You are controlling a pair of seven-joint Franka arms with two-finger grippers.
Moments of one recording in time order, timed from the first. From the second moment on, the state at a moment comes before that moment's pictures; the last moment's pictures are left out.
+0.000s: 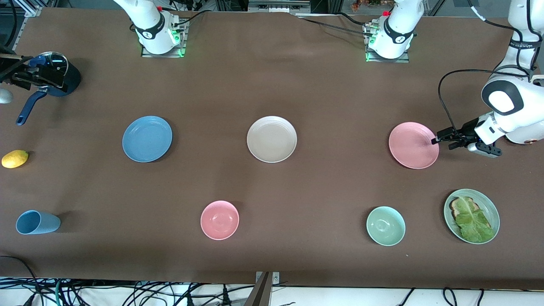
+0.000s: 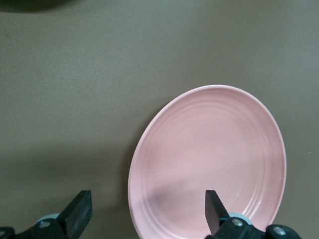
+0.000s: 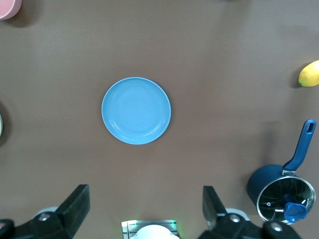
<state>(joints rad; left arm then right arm) 0.41 0.34 -0.03 -2.25 -0.54 2.42 0.89 0.01 -0.03 -0.06 -1.63 -0.02 1.47 0.00</state>
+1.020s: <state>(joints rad) 0.41 0.36 -0.03 -2.28 -0.54 2.52 0.90 0.00 -0.03 -0.06 -1.63 -0.02 1.47 0.00</state>
